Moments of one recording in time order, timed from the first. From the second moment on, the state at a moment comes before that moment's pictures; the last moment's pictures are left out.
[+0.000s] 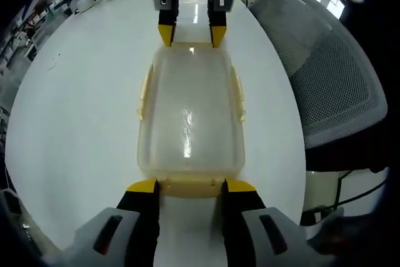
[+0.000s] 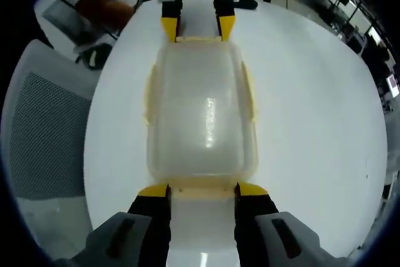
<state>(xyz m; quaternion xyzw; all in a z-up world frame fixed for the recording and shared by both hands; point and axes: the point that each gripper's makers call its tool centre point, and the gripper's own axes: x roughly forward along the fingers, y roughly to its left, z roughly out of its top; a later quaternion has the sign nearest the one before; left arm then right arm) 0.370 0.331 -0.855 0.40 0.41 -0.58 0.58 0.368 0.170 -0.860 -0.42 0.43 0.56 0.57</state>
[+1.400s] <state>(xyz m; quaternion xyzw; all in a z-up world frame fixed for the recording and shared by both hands) 0.366 0.331 -0.810 0.39 0.41 -0.58 0.58 0.366 0.172 -0.811 -0.41 0.42 0.58 0.57</state>
